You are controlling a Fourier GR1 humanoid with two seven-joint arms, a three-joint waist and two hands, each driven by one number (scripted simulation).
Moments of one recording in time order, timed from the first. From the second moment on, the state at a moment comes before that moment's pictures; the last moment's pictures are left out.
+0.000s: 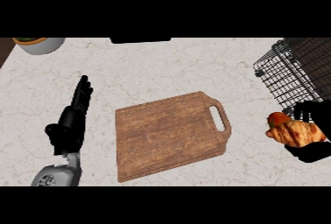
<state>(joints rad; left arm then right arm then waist) -0.11 0.08 -0.06 -1.59 -0.13 0.21 0.07 -0.14 -0.85 0.26 -1.56 0.81 0.08 0.08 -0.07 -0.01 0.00</state>
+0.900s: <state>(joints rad) -0.13 0.05 -0.10 -1.58 -0.15 0.20 0.06 -0.13 -1.09 -0.43 -1.82 0.17 0.50 0.24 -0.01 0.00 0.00</state>
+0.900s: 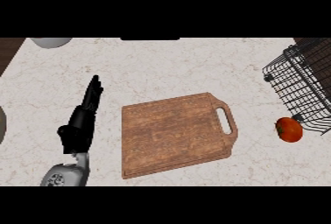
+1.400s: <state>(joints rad) -0.15 0.04 -0.11 -1.56 -0.16 0.19 0.05 -0.37 -1.07 -0.32 -1.62 0.23 0.49 0.27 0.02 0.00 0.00</state>
